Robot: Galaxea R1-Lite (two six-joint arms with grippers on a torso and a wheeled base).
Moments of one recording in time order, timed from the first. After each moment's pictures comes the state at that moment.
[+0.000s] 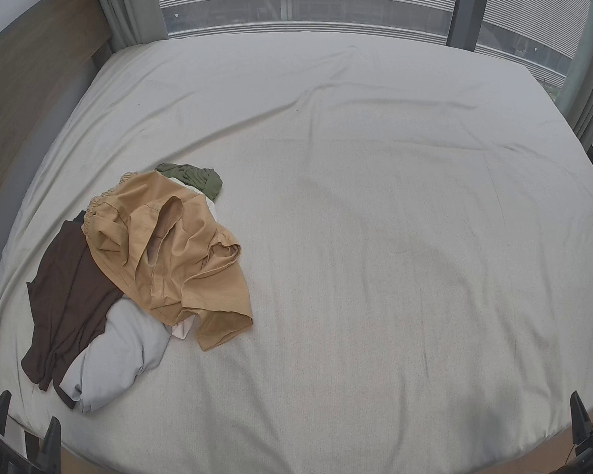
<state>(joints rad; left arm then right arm) 0.01 0.02 -0.02 0.00 -0.02 -0.01 -0.02 0.02 -0.02 0.00 0.03 -0.01</state>
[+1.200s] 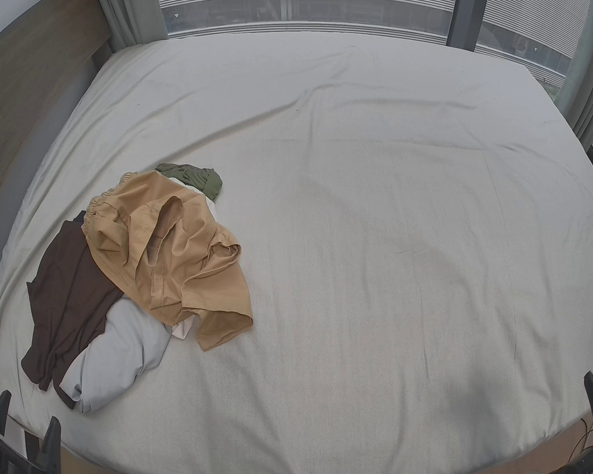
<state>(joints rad) 0.01 0.02 -0.02 0.00 -0.02 -0.01 -0.01 0.29 -0.20 -0.13 0.31 -0.01</state>
